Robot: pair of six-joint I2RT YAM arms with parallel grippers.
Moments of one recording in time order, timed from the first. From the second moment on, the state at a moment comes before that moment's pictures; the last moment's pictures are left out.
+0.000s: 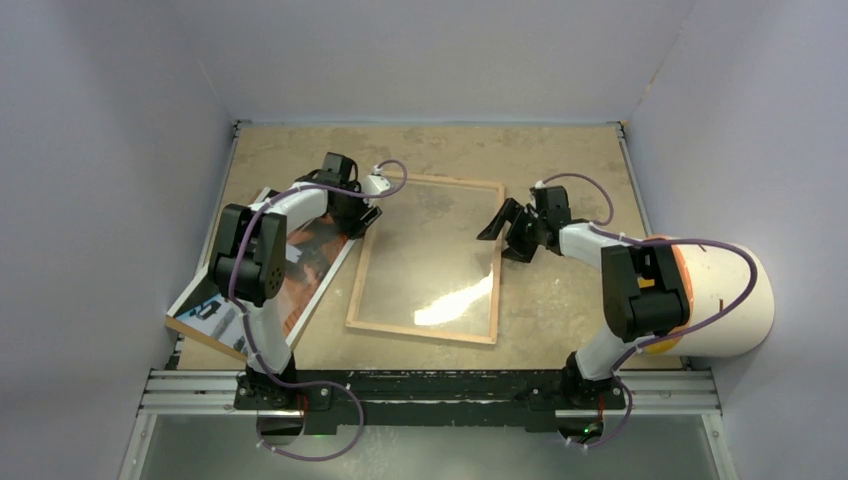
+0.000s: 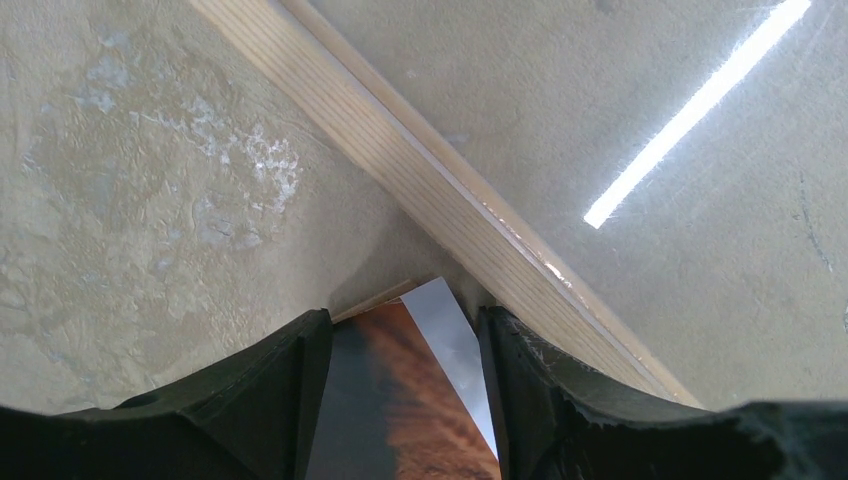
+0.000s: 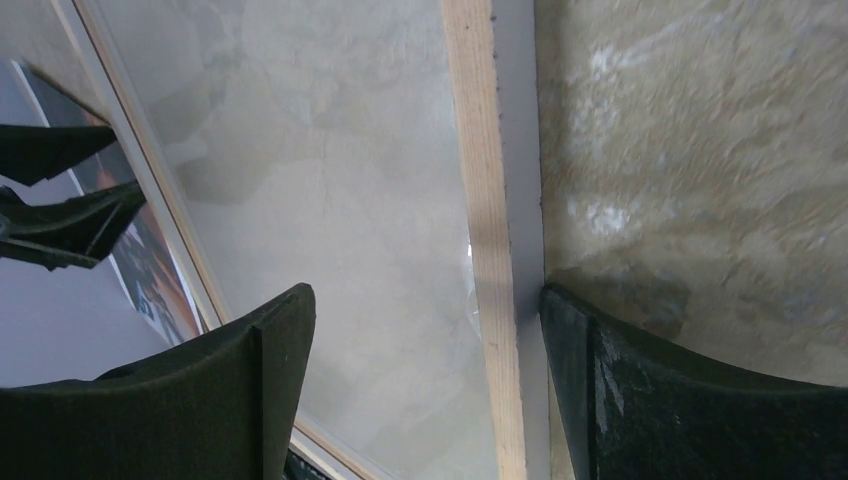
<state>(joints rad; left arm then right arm) -0.25 1.93 1.27 -0.46 0.25 0.61 0.18 1.65 0.83 -0.11 -0.42 0.73</state>
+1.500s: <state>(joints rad) 0.44 1.75 1.29 -0.43 -0.32 0.77 1.05 2.02 1.47 -0.19 -0.13 0.86</state>
